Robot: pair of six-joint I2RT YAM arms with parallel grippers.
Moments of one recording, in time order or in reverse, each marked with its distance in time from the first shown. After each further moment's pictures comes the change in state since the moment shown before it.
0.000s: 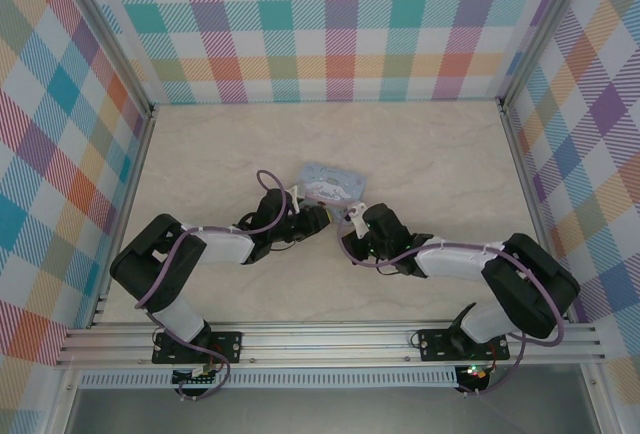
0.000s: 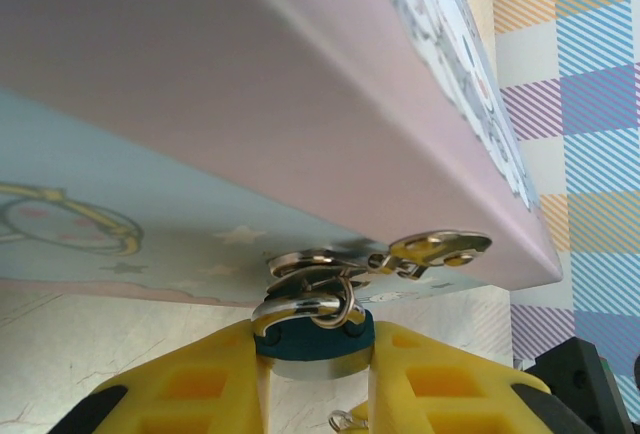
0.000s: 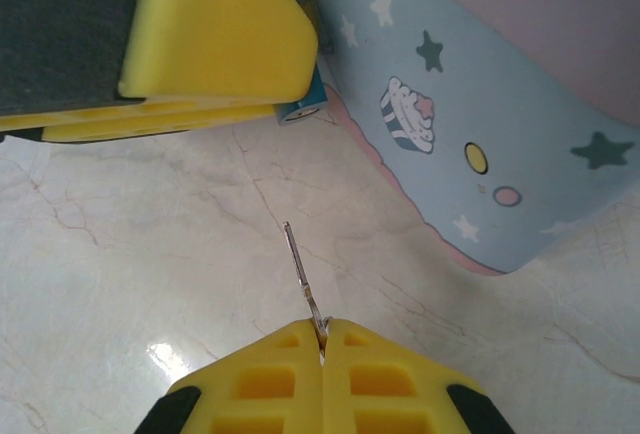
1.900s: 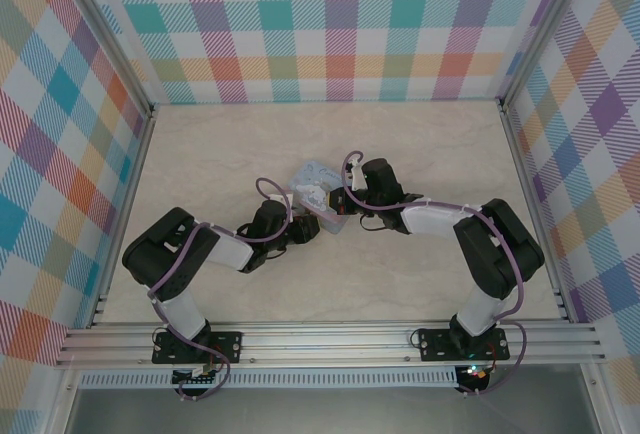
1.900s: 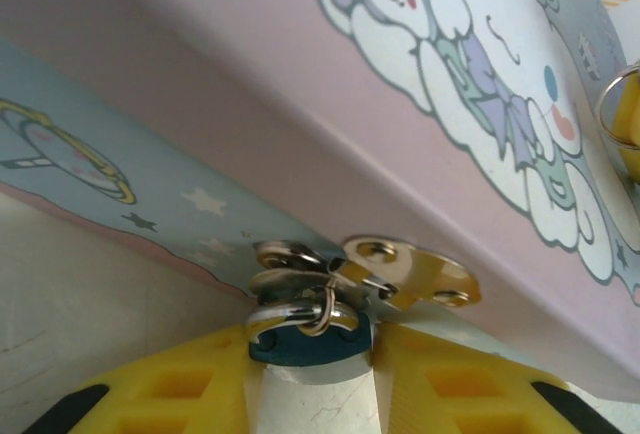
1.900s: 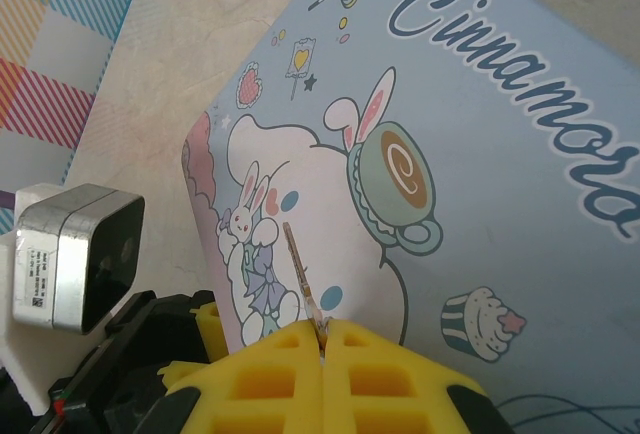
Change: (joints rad) left arm 0.026 0.093 -0.106 0.173 -0.140 0.274; right arm -0.184 0.256 0.329 0.044 -0.296 0.361
